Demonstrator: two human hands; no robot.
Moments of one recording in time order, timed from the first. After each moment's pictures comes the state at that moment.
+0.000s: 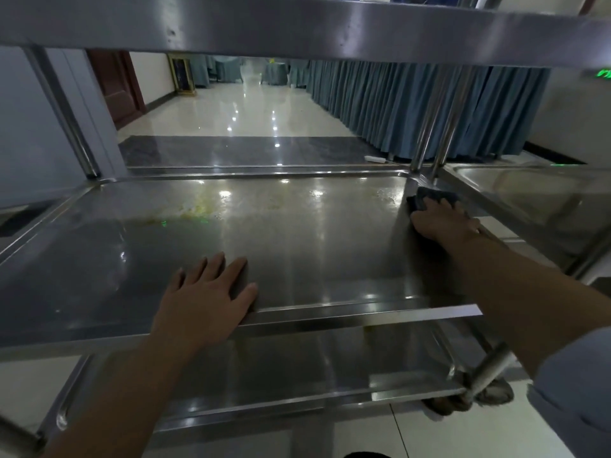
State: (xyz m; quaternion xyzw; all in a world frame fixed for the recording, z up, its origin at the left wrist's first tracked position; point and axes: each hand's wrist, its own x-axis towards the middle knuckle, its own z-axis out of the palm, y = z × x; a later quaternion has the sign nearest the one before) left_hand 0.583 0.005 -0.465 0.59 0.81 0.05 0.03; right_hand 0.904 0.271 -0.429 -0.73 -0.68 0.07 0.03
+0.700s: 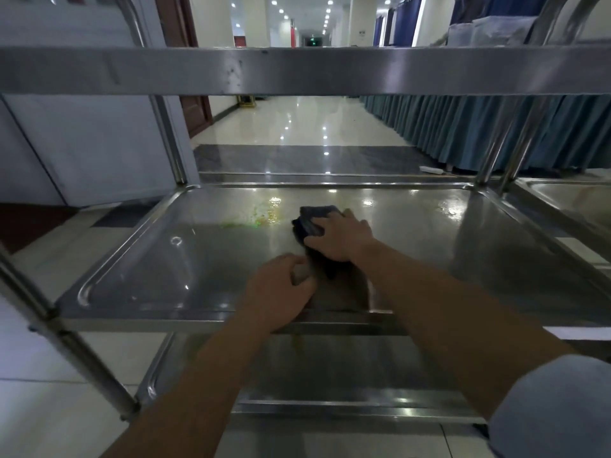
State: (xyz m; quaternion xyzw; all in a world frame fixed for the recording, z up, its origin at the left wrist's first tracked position) left_hand 0.576 -0.006 -0.447 0.55 0.78 0.27 0.12; right_hand 0.666 0.164 -0.427 -0.43 -0.90 0.05 0.04
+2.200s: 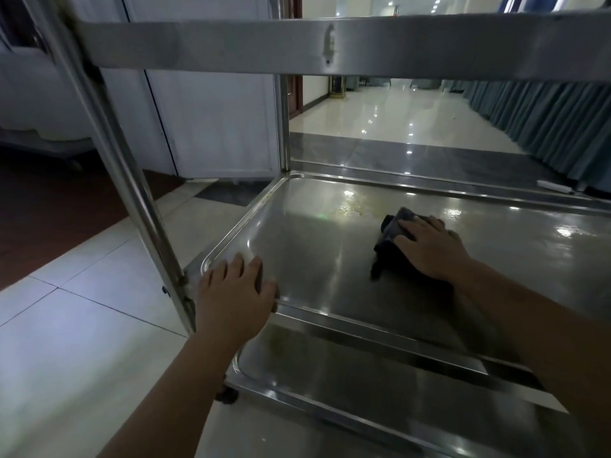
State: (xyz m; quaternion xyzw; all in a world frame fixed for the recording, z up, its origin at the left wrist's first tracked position) left_hand 0.426 -0.119 -0.475 0.38 0.92 0.08 -0.02; right_hand 0.605 0.184 -0.459 -0.38 -0.92 0.11 0.07
